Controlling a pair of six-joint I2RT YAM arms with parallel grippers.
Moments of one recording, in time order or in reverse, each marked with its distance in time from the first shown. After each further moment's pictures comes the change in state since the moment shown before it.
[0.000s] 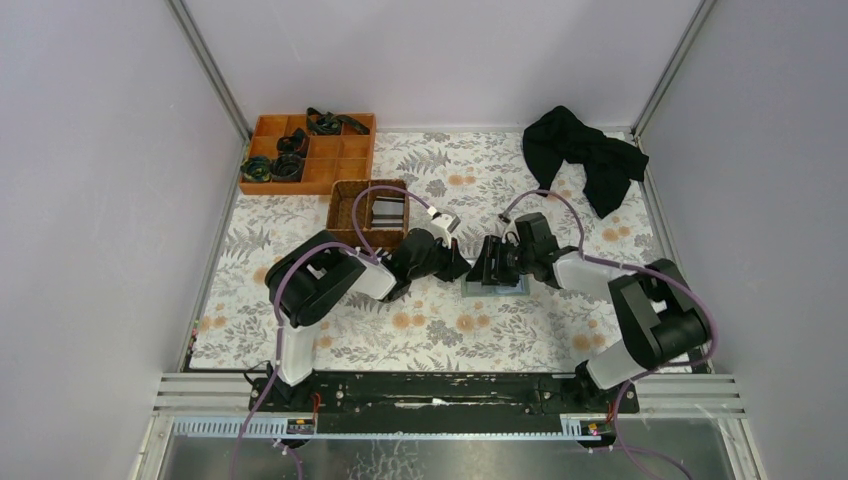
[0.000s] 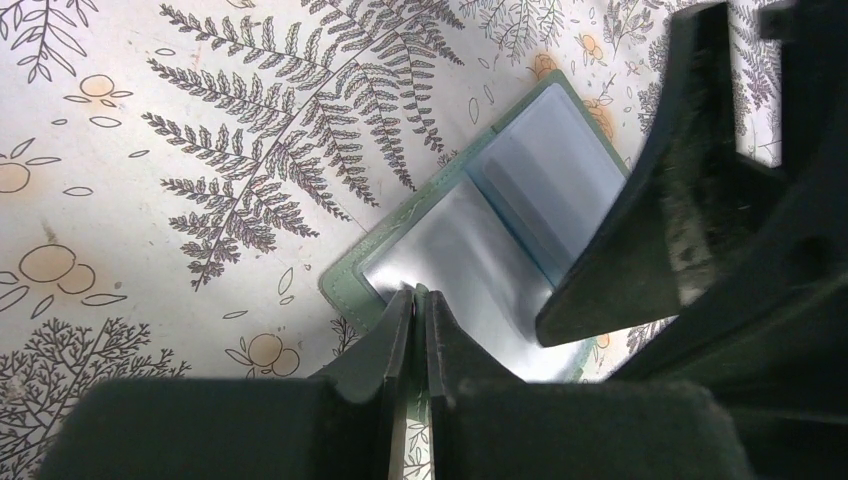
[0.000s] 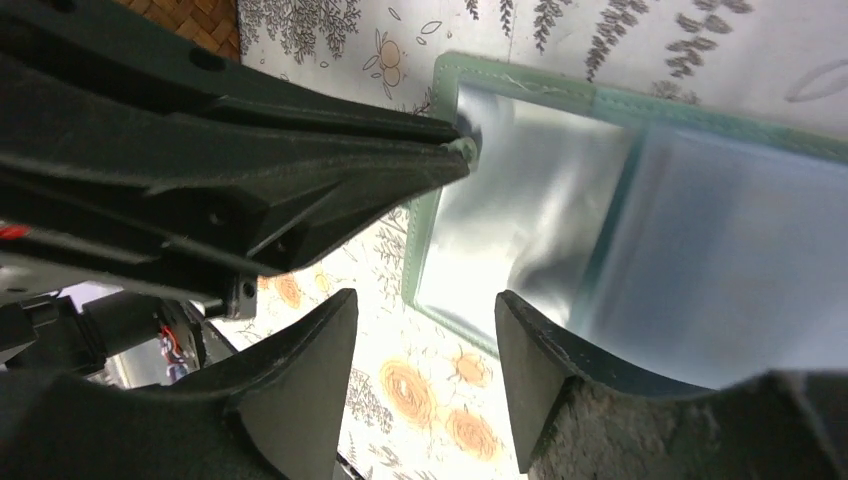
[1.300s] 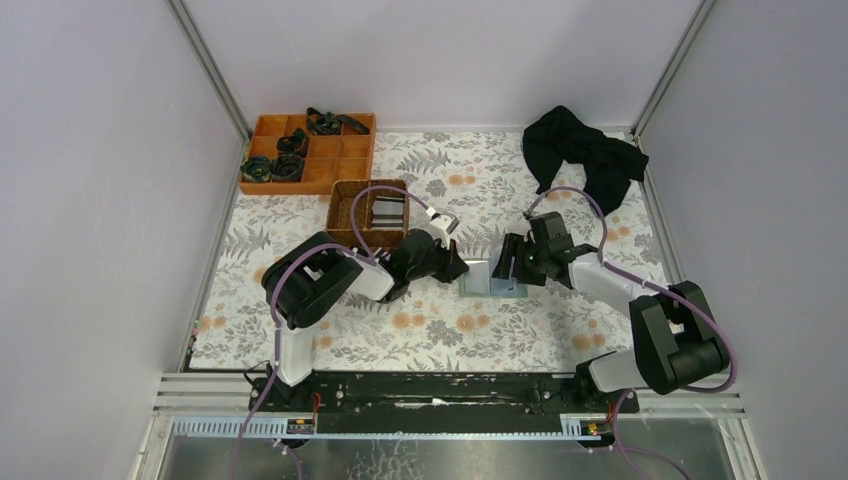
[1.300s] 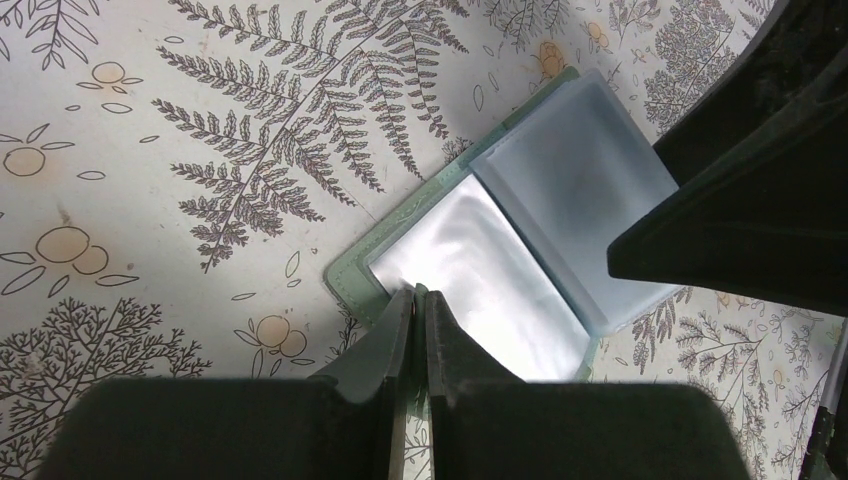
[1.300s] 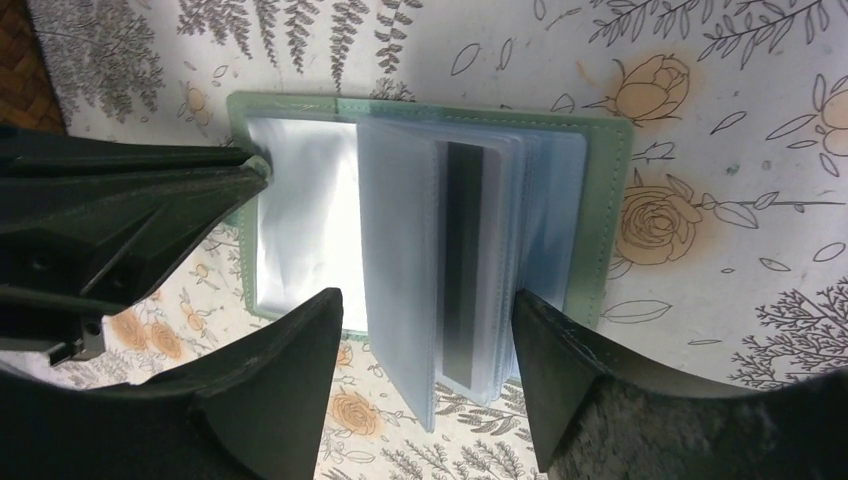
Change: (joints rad) left arm 0.000 -0.023 -0.018 -0.015 -0.002 0.019; right arm -0.066 -0.147 0.011 -0.259 0.301 -0.081
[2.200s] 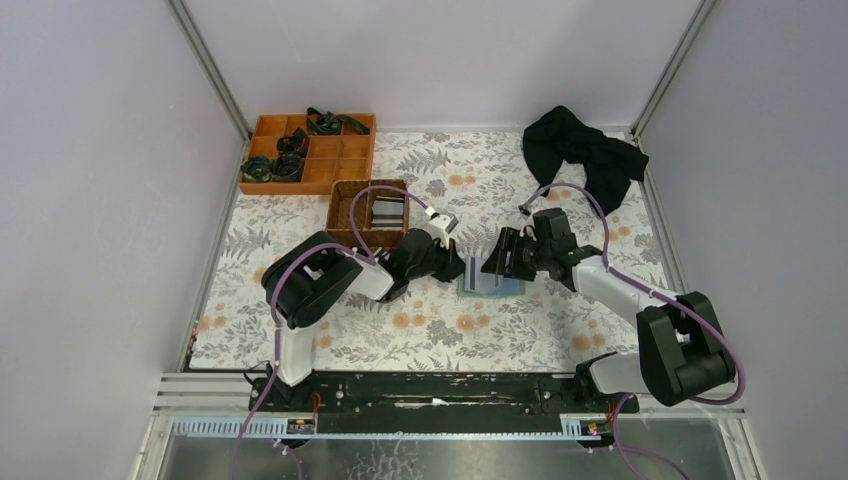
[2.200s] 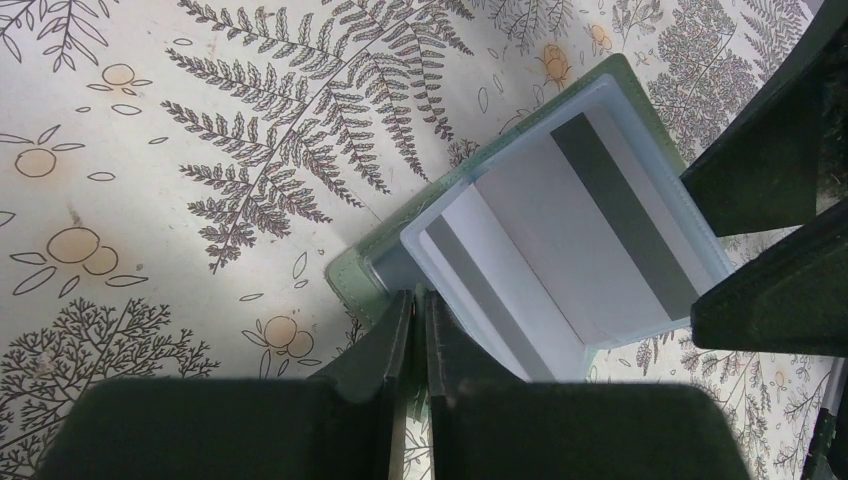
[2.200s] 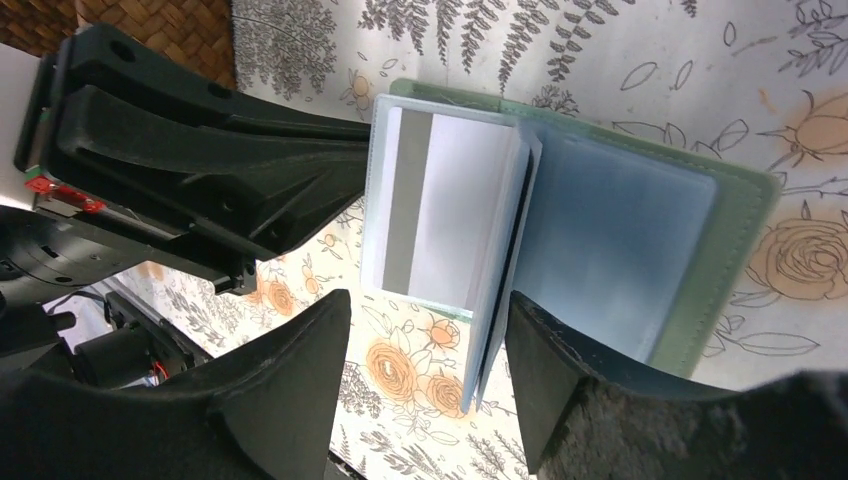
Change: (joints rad) left arm 0.006 0.002 0.000 0.003 0.015 0.000; right arm 0.002 -0.067 -0.004 0.058 -0.175 0.048
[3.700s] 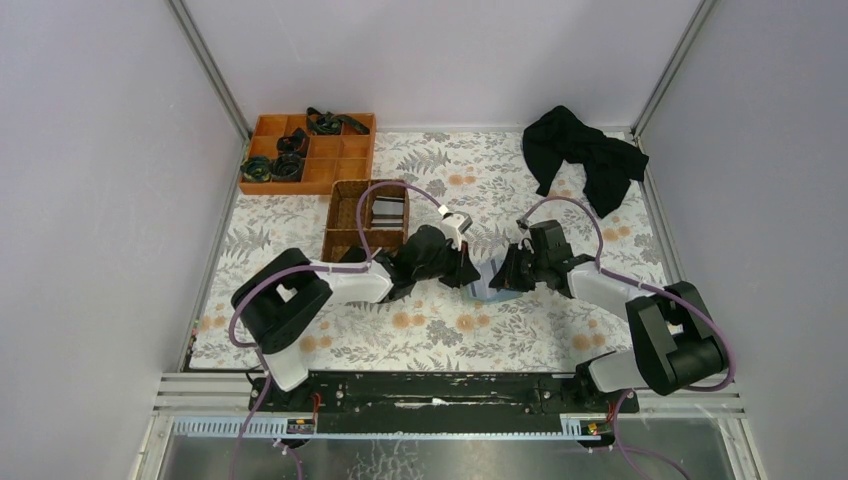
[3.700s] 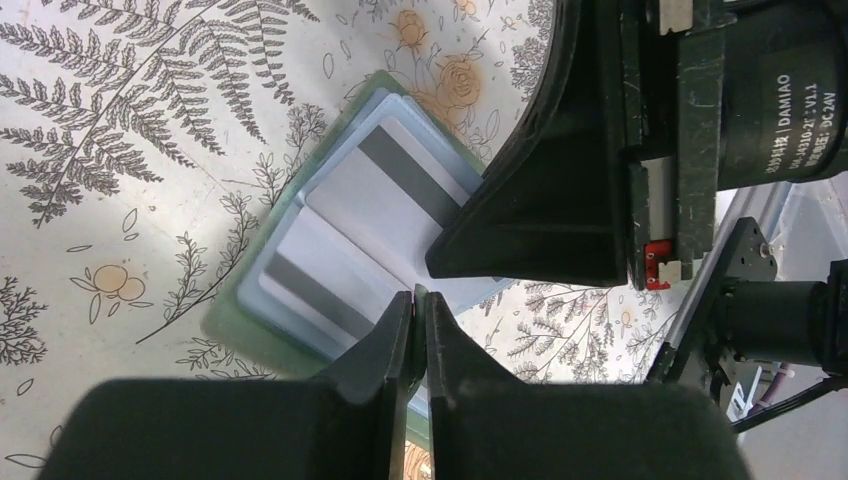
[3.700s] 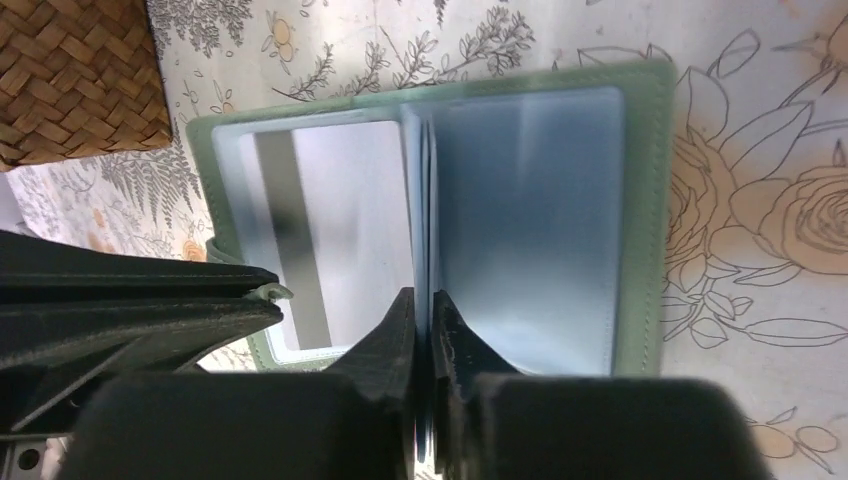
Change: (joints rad) left arm -0.094 -0.201 0.065 -0.328 0.008 -0.080; right arm 0.002 0.073 -0.087 0.070 -0.005 0.013
